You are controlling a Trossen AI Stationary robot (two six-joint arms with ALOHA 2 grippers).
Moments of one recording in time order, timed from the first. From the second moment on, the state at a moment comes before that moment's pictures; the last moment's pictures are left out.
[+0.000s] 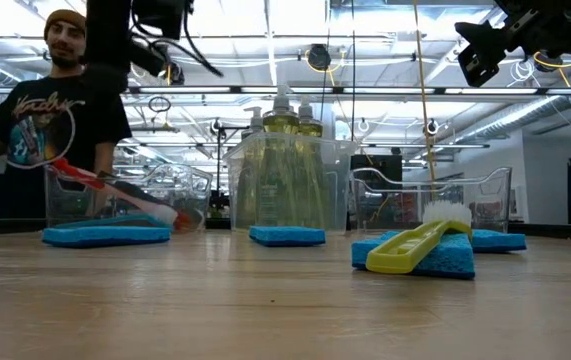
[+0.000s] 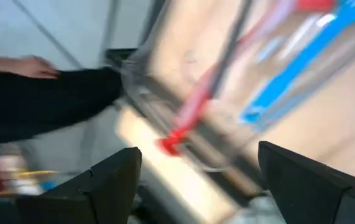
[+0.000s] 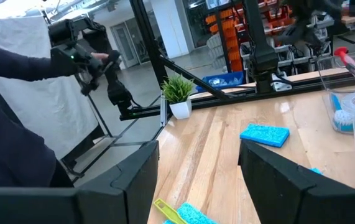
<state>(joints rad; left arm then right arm) 0.35 1.36 1.25 -1.57 -0.58 -0.22 -0.25 0.42 0.34 0.06 -0.60 0.29</state>
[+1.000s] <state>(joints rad) -0.15 1.25 1.25 -0.92 -0.23 -0.82 -0.25 0.42 0.34 0.09 -0.60 0.29</state>
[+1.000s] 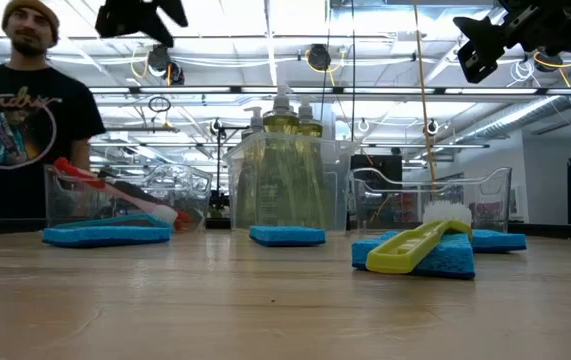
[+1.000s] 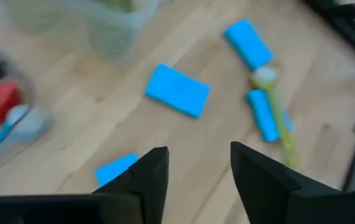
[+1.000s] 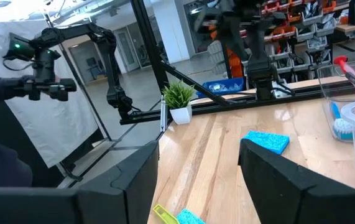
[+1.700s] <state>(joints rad) -0.26 1.22 1.23 -0.88 -0.41 -0.81 -0.19 0.47 0.34 0.08 -0.60 0.25</state>
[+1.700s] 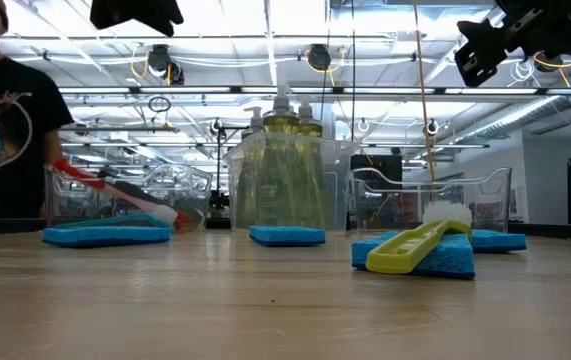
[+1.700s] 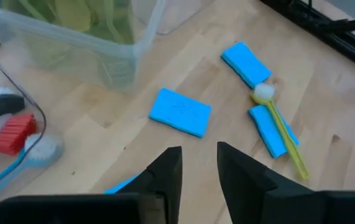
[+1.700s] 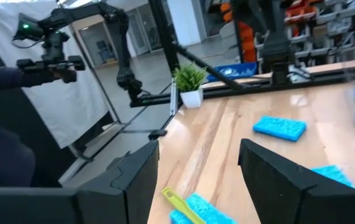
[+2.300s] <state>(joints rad) -0.37 1.02 0.66 -0.27 -0.42 -1.01 -0.10 0.57 0.34 0.08 -0.50 0.24</state>
